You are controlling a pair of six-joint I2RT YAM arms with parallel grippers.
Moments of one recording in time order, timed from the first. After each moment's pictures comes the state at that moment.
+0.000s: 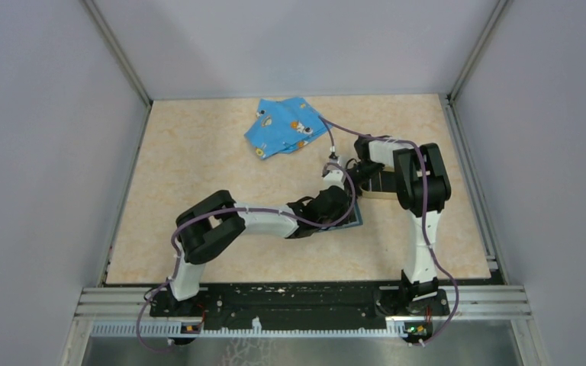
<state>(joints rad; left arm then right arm) -1.11 2.00 1.16 0.27 -0.32 -0.72 0.24 2.14 1.38 -0.93 -0.85 -0.22</state>
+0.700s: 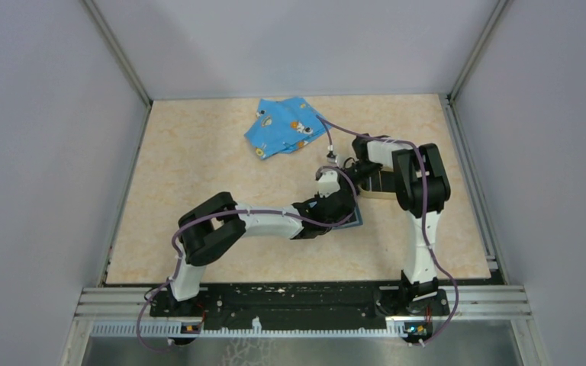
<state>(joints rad) -1.14 2.03 1.25 0.05 -0.53 -0.92 0.25 2.13 1.38 -0.91 -0.87 -0.22</state>
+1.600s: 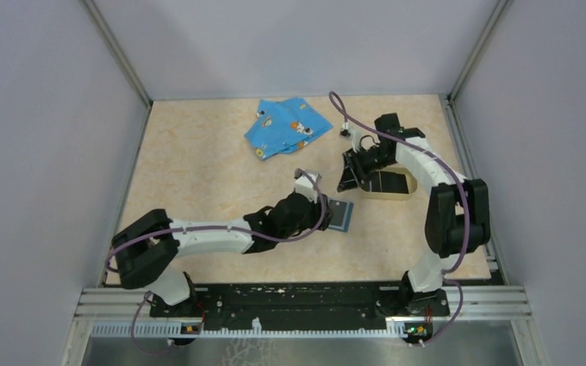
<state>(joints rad) -1.13 1.63 0.88 0.30 -0.38 -0.59 0.19 1.72 1.30 -0.87 -0.84 -0.40</state>
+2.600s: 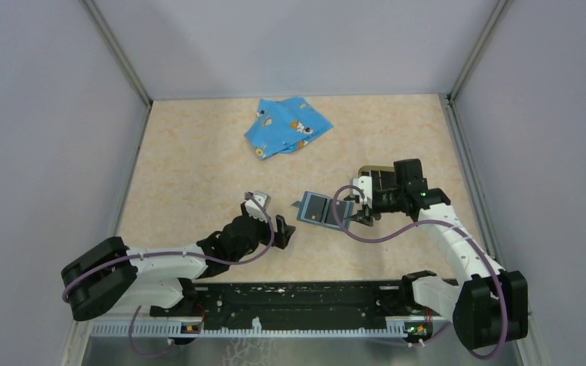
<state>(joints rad) -1.03 1.20 0.27 0.55 -0.36 -0.46 0.19 1.07 0.71 -0.58 -1.01 -1.12</state>
